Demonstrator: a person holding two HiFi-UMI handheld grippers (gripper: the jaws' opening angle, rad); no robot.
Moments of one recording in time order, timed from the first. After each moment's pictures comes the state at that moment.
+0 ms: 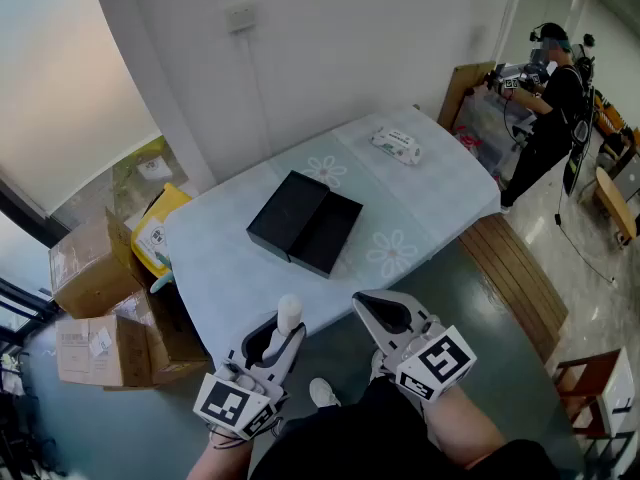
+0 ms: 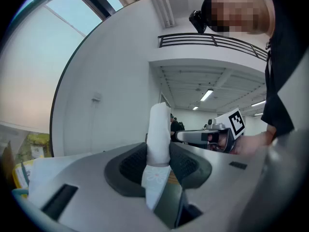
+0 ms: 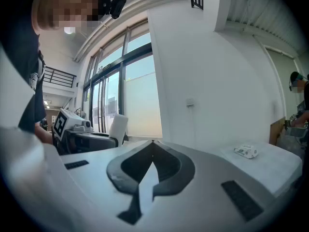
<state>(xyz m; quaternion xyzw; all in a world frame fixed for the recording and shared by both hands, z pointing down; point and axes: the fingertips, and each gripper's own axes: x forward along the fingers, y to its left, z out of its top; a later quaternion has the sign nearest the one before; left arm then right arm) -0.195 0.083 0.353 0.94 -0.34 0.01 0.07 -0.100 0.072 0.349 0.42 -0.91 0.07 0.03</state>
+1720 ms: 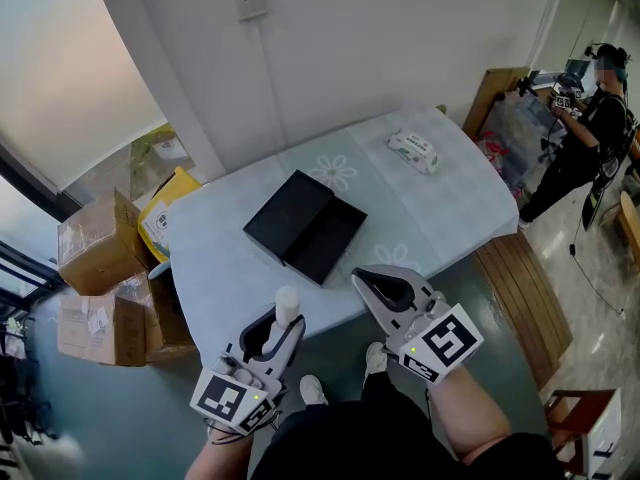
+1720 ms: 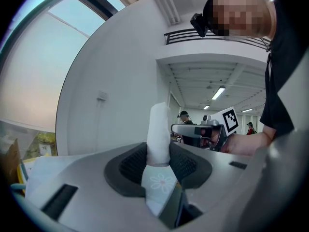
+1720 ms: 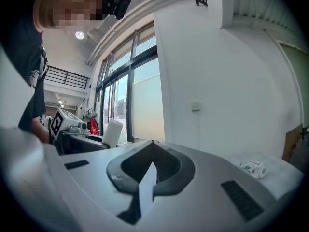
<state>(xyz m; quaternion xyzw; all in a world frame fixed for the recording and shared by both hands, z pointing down) -0.142 0.034 0.349 0.91 -0.40 0.02 0.08 -0.048 -0.007 0.328 0.35 -0.94 0.03 0.02</state>
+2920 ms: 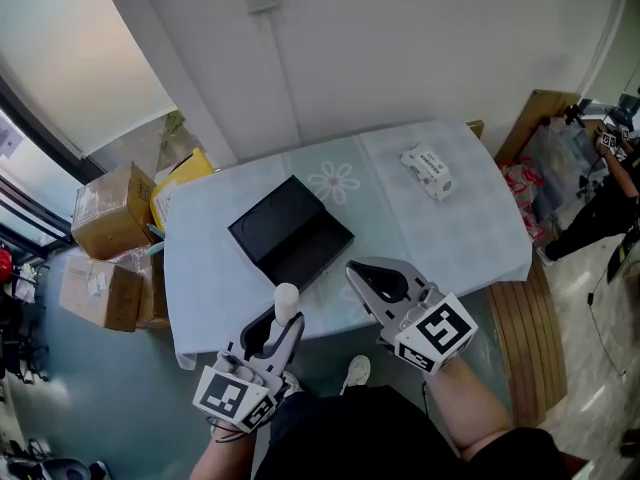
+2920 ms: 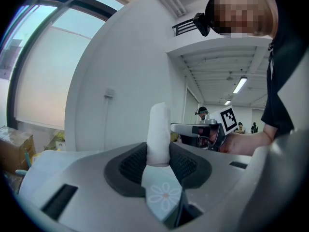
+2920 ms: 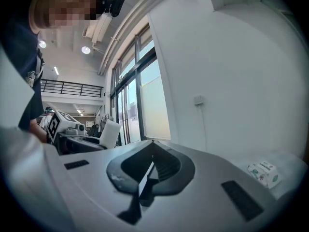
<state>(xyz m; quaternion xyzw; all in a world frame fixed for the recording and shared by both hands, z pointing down) -0.035 -0.027 0.366 0.86 -0.51 0.03 0.09 0.042 -0.094 0.349 0.24 -0.97 0.07 0.01</state>
